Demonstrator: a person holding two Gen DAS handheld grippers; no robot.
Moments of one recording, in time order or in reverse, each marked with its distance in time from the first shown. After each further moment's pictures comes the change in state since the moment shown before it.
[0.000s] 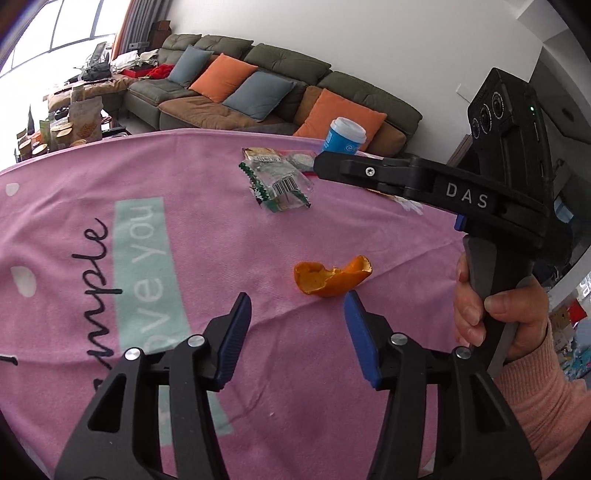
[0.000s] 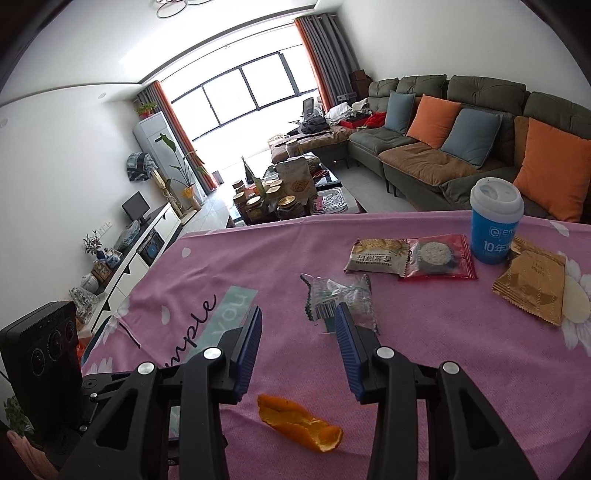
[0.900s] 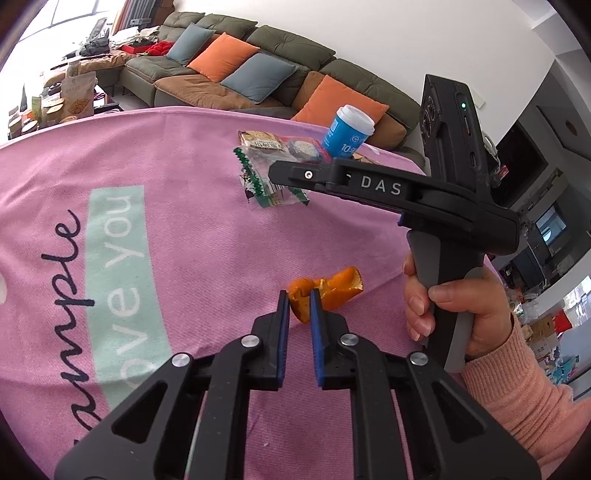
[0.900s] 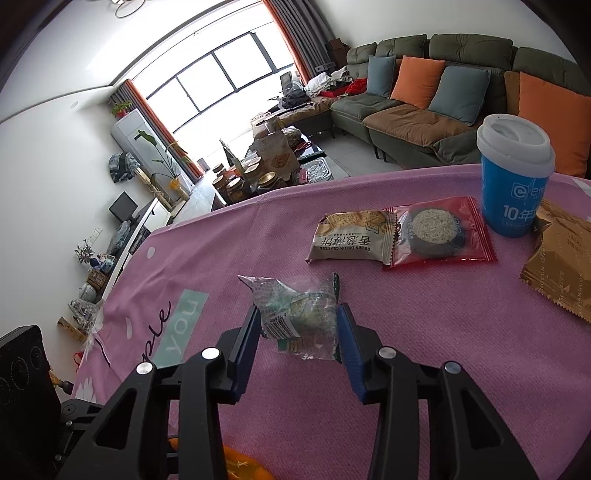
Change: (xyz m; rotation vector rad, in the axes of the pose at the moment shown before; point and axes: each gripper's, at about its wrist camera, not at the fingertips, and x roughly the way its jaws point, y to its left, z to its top) left arm 0.022 0.019 0.013 -0.063 0.050 -0.038; right arm 0.057 -0.037 0.003 0.105 0.106 -0.004
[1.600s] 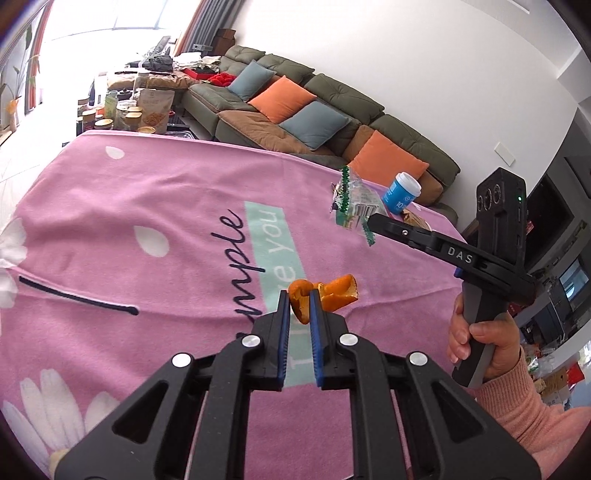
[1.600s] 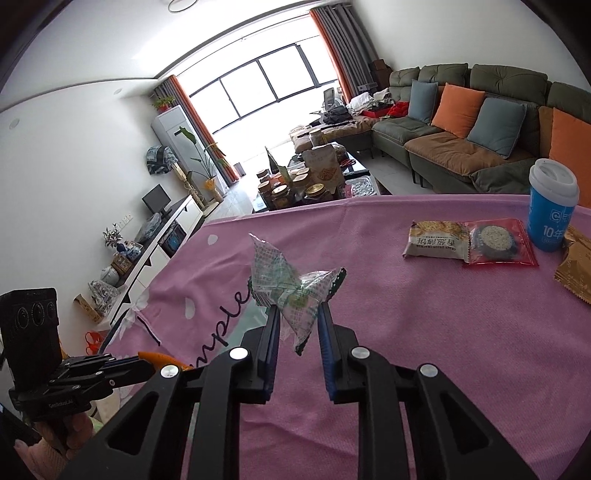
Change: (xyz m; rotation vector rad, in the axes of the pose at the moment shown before) left arm -0.130 0.069 -0.050 -0.136 -0.197 0.140; right arm -0.031 0.072 -0.028 -0.132 -0.068 0.111
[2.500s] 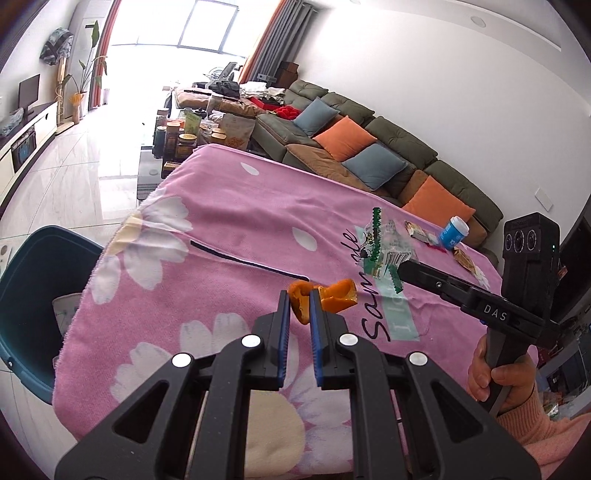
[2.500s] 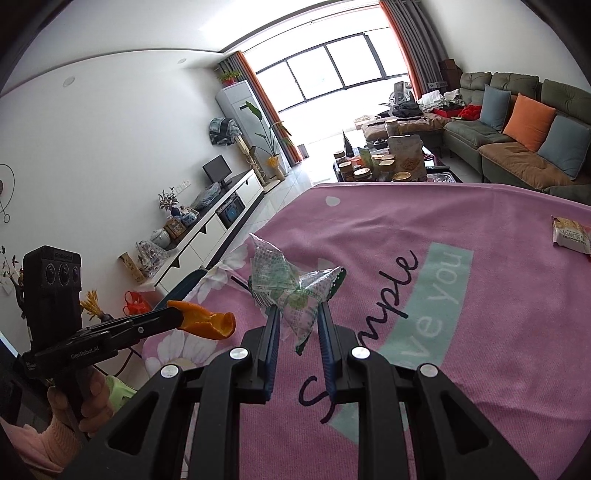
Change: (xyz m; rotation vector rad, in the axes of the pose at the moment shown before) left arm -0.124 0.071 -0.045 -0.117 -0.154 0.200; right arm 0.029 0.127 -0.034 -0.141 0.062 0.195
